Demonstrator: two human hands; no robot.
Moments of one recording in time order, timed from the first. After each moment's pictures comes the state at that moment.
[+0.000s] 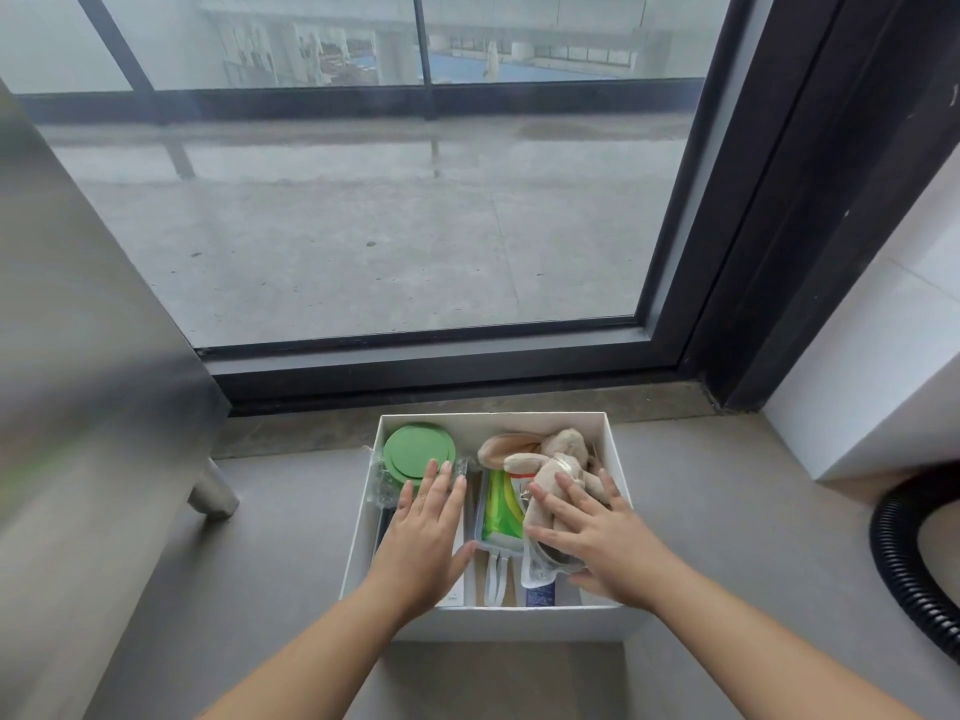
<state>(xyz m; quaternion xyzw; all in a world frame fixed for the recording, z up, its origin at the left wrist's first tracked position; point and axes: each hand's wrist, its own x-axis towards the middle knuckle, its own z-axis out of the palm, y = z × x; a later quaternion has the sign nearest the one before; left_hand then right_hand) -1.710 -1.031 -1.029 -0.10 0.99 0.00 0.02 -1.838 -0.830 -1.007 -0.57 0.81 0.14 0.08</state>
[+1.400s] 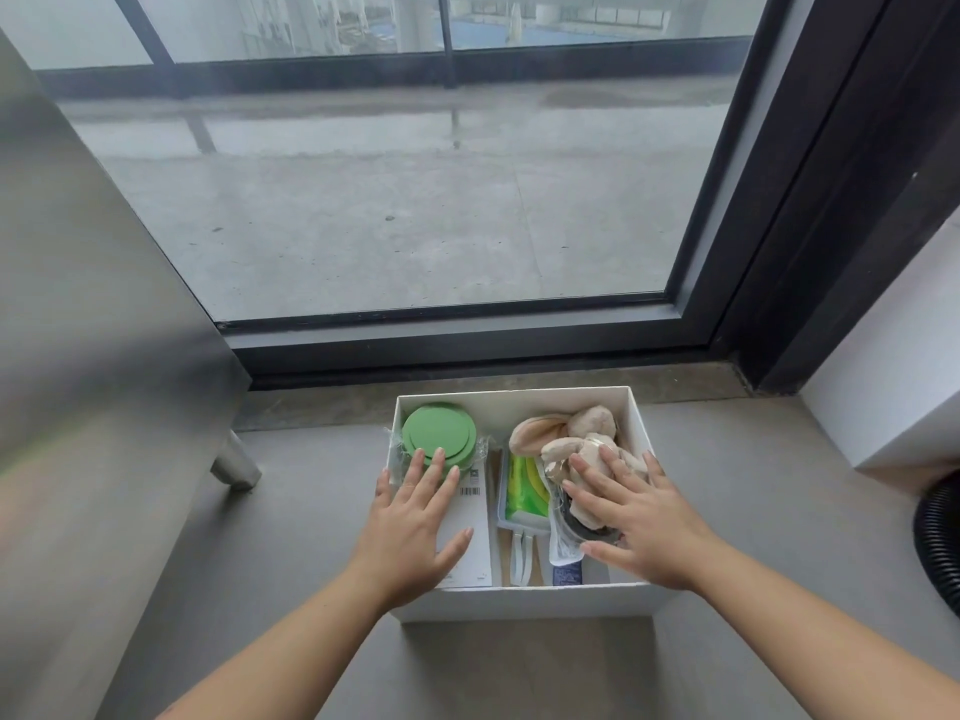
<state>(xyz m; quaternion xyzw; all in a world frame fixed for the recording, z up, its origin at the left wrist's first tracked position) -1.684 -1.051 -1.024 -0.14 0.99 0.01 0.05 -1.850 -0.818 -1.016 -0.51 0.85 0.09 0.10</state>
